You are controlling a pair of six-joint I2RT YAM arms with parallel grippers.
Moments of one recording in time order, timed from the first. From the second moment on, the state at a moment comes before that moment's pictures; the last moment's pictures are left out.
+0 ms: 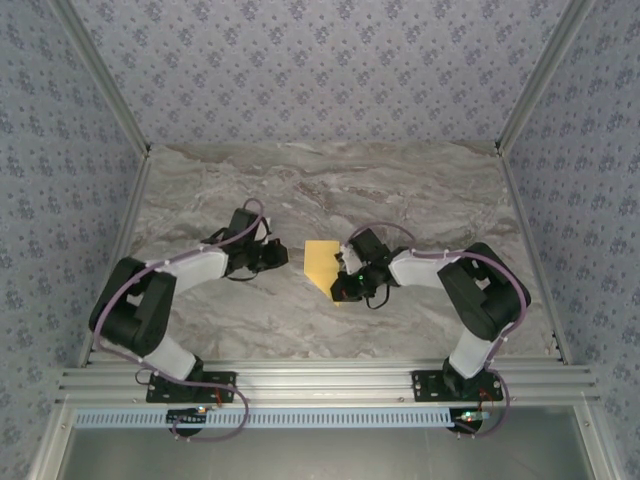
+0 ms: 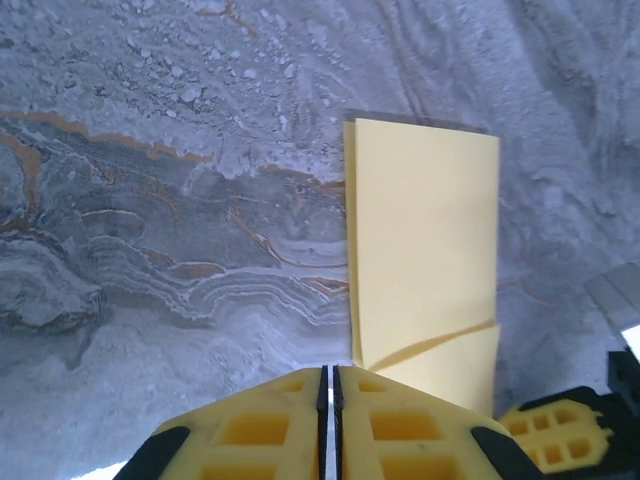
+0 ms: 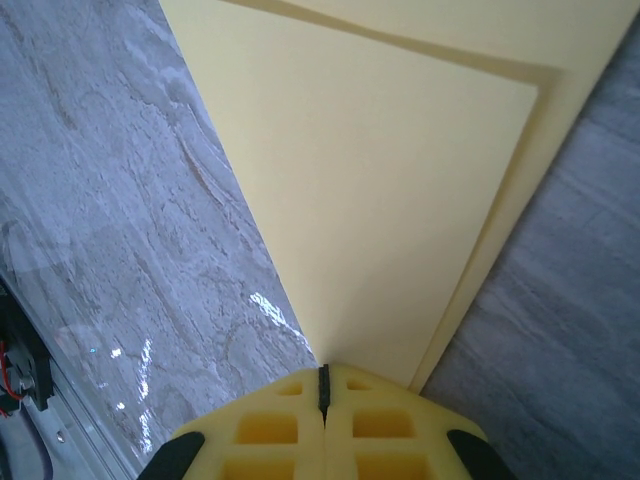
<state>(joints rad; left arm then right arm) -0.45 1.50 0.75 -0.14 0.35 -0.61 0.65 1.71 0.78 -0.20 -0.57 0.49</state>
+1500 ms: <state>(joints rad) -0.56 1.64 0.66 0.15 0.48 -0.88 0.57 1.73 0.92 -0.32 -0.48 0.27</state>
